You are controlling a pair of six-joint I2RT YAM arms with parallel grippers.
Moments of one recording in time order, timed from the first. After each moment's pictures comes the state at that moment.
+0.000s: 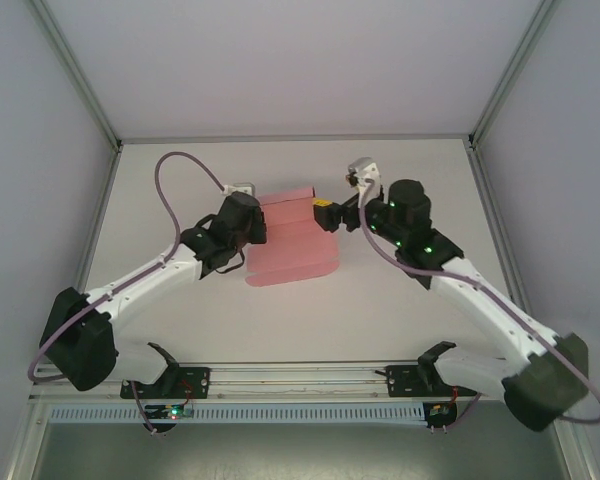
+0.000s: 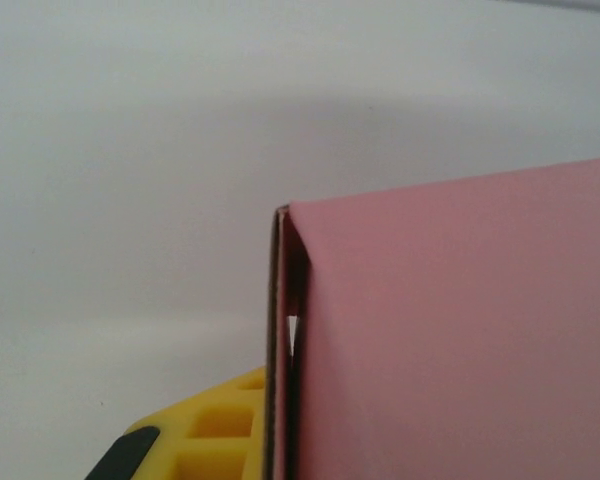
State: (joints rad) left arm -0.59 1.35 0.98 -0.33 -0.19 -0.48; right arm 0.50 1.08 0.90 0.00 -0.22 0.07
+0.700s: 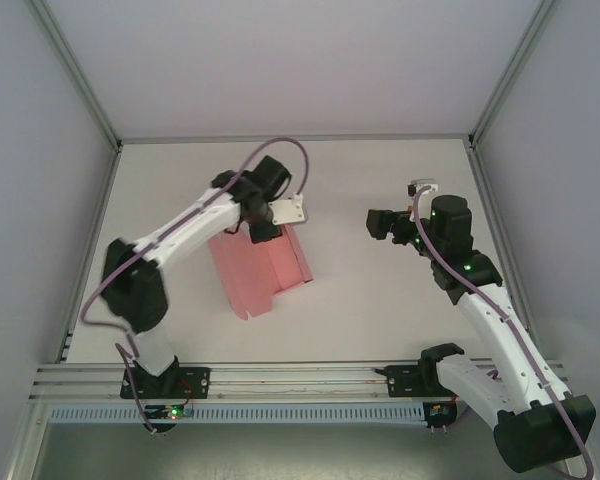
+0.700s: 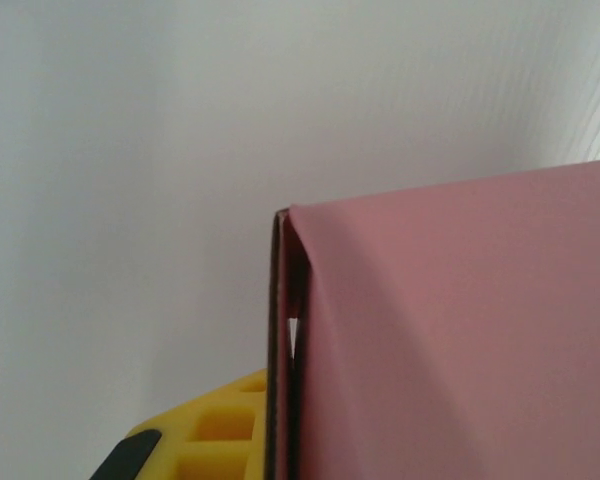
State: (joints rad) left arm -0.59 1.84 1.63 -1.06 0.04 0.74; right arm 0.21 0.90 0.81 -0.39 -0.17 0.24
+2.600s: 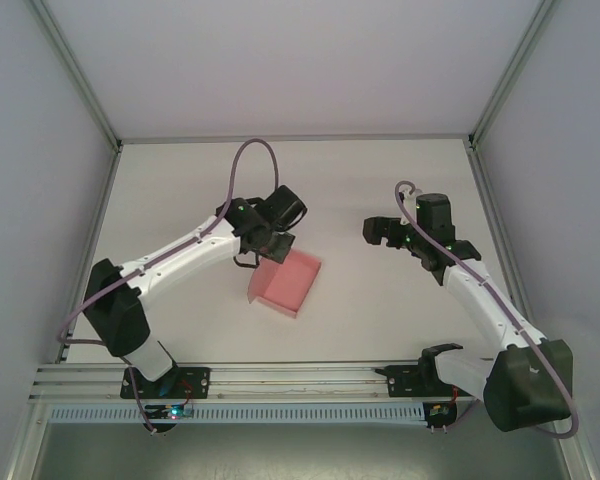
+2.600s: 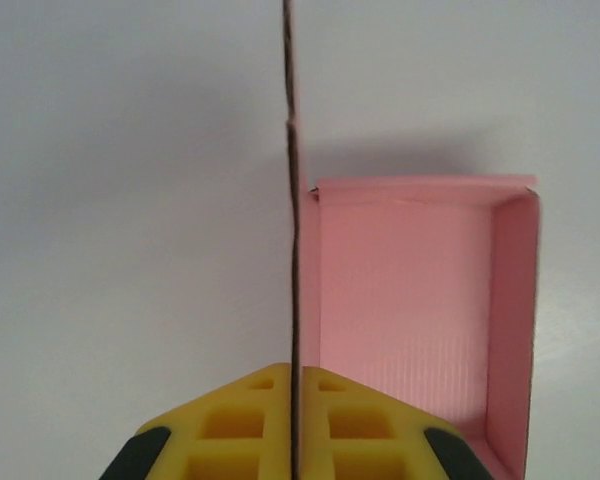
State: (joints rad) left arm -0.76 1.61 1.44 -0.99 -0.10 -0.24; right arm 0.16 1.12 0.76 -0.34 -0.23 0.22
